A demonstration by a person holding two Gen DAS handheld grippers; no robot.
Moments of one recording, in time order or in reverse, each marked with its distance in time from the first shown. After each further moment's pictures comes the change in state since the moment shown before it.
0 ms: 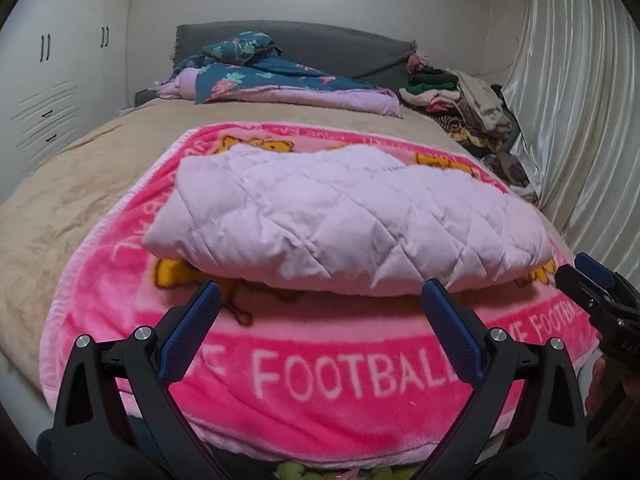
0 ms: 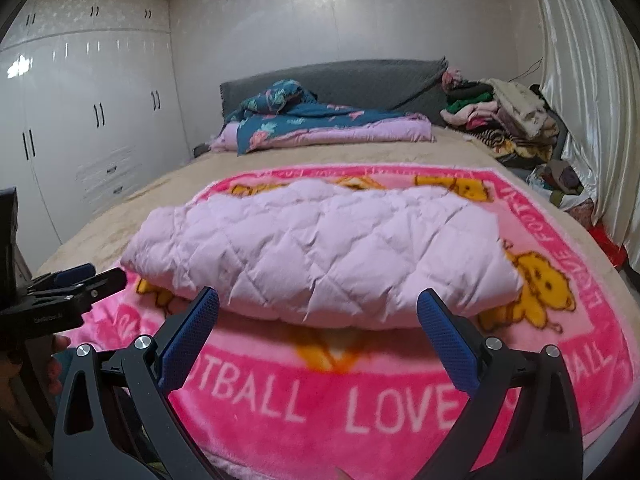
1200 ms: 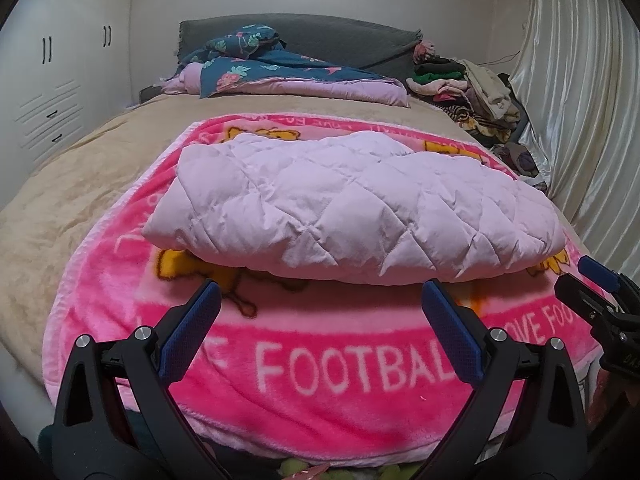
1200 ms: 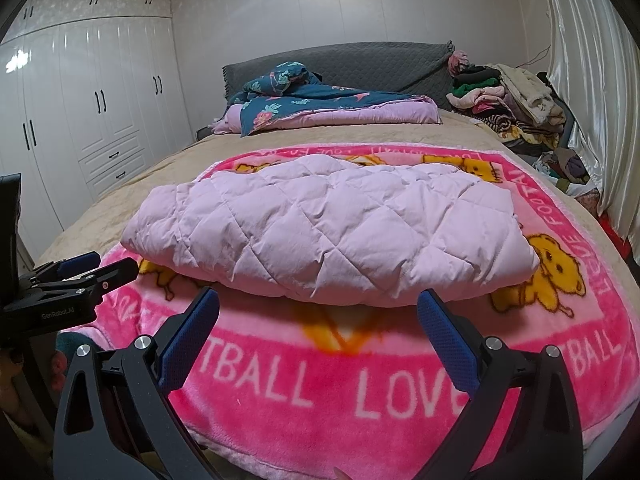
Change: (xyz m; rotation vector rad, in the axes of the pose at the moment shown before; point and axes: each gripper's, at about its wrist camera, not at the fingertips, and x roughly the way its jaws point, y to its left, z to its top) left arm 0.010 -0.001 -0.008 0.007 0.027 0.035; right arm 0.010 0.001 -0.010 0.003 0.053 0.022
